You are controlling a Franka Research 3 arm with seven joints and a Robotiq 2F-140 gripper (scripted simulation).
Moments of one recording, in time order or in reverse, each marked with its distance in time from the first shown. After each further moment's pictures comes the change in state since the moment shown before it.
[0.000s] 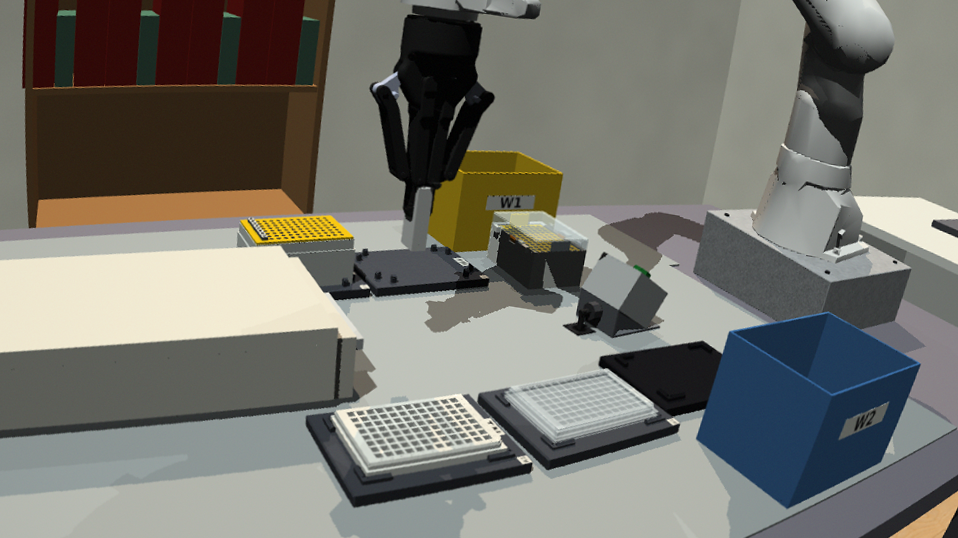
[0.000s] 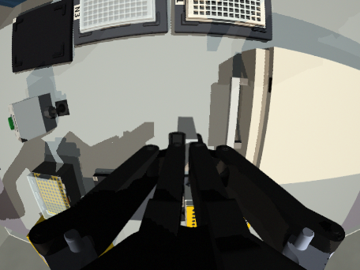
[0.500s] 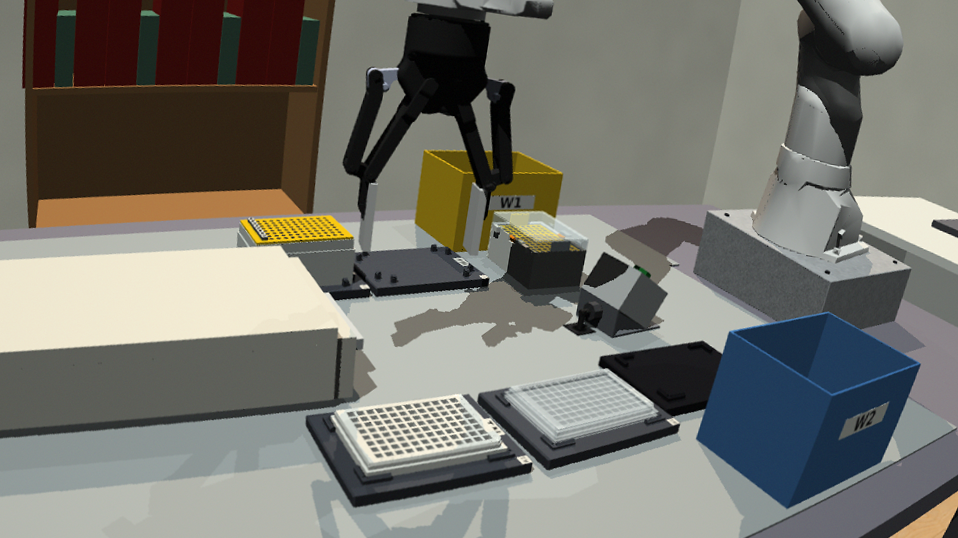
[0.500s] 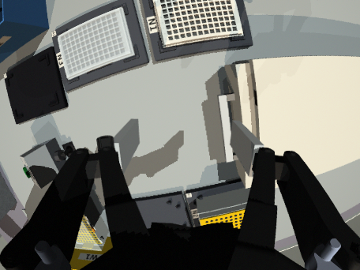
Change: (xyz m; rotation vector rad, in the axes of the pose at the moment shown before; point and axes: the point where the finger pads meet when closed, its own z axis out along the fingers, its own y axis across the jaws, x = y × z) arm 0.040 0.014 -0.003 -0.001 -0.003 0.205
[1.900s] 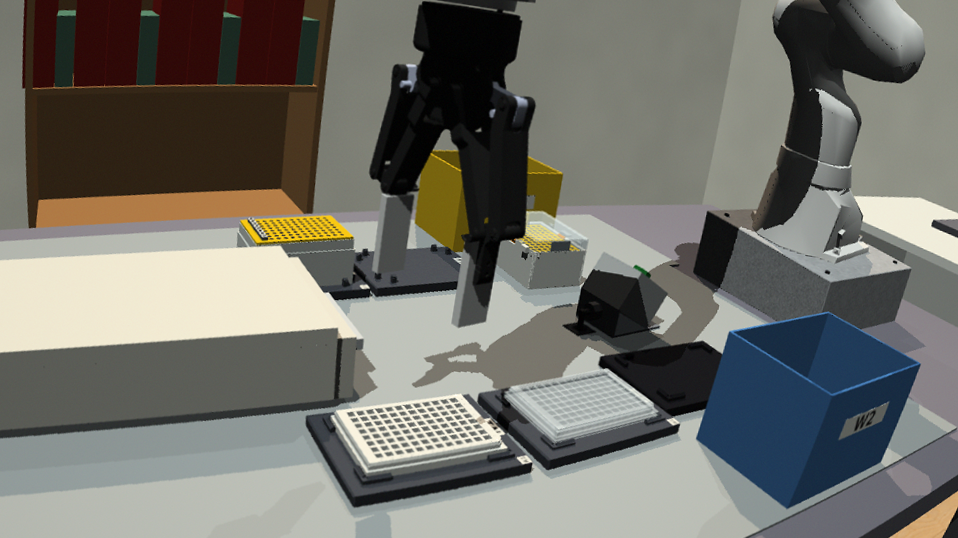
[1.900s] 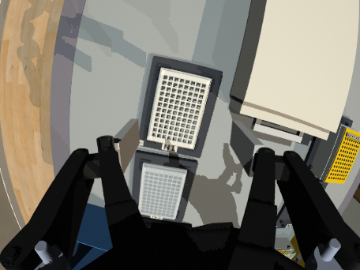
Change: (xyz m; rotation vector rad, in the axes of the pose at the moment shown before) arm 0.145 0.027 -0.016 -0.012 0.011 1.151
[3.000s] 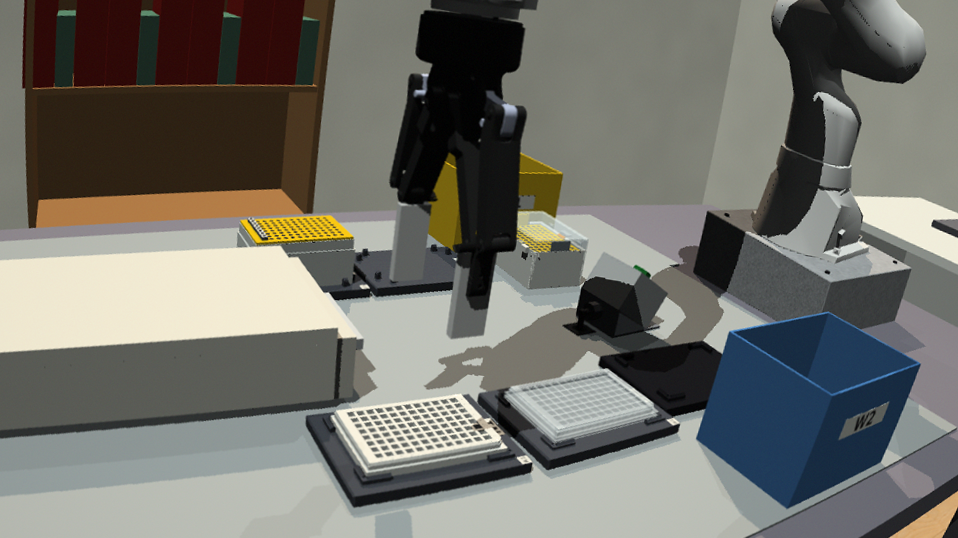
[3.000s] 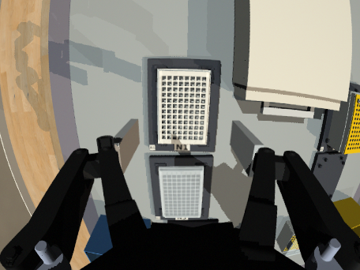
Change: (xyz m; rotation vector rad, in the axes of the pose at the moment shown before) arm -0.002 -0.007 0.006 0.006 -0.019 0.198
